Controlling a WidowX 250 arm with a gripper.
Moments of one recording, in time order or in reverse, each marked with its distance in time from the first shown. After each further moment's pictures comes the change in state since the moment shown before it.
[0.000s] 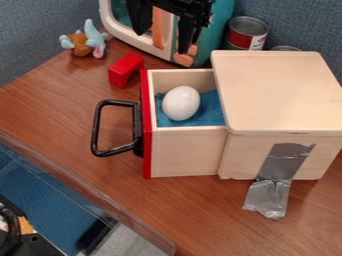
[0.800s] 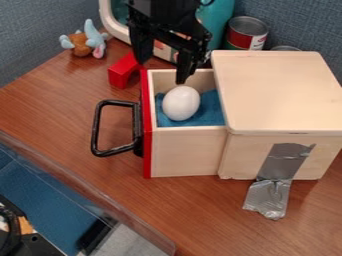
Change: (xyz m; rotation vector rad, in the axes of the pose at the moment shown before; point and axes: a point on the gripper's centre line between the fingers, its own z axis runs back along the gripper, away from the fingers) arm -0.012 -0.007 -0.038 -0.002 0.067 -0.045
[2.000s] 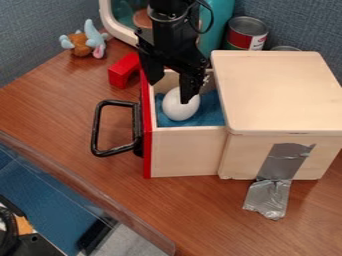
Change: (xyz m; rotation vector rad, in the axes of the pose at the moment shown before) arm 0.008 -0.005 -0.035 -0.087 -0.082 -0.093
